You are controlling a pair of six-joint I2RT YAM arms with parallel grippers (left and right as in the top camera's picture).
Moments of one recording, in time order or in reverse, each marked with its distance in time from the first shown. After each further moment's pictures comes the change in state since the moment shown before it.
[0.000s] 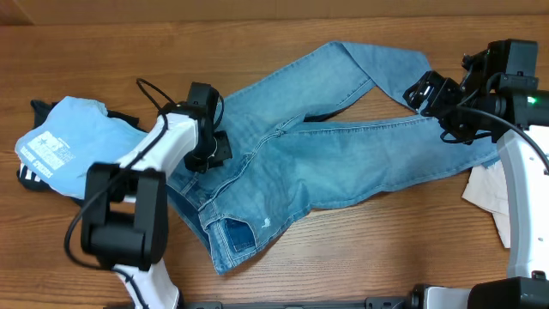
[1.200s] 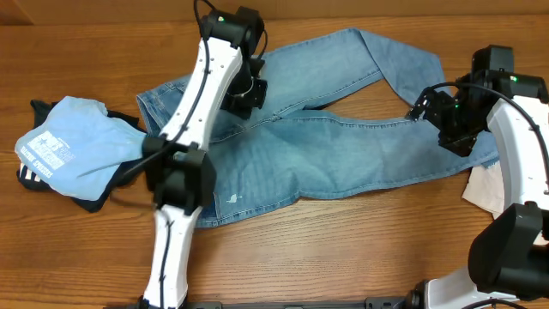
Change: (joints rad) left arm -0.148 0.457 1.186 -0.892 0.015 0.319; right arm -0.058 0.227 -0.003 -0.076 0.070 0.000
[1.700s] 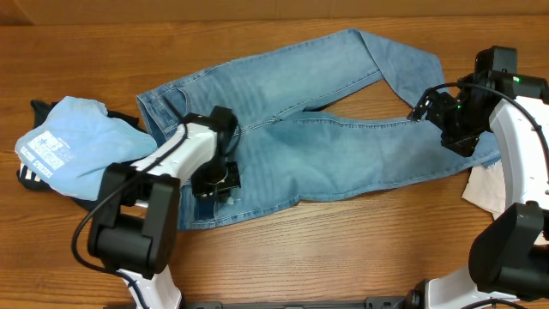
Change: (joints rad) left arm 0.037 -0.484 -1.255 0.628 -0.013 -0.370; right arm -0.009 0.000 -0.001 0.007 0.003 -0.025
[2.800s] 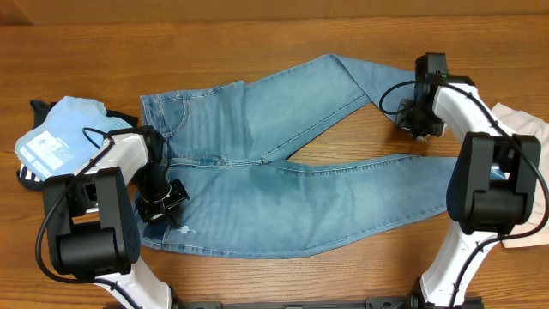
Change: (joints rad) left arm 0.420 -0.028 -0.131 -0.110 0.012 0.086; right arm 0.137 0.363 0.011 0.314 0.368 -0.098
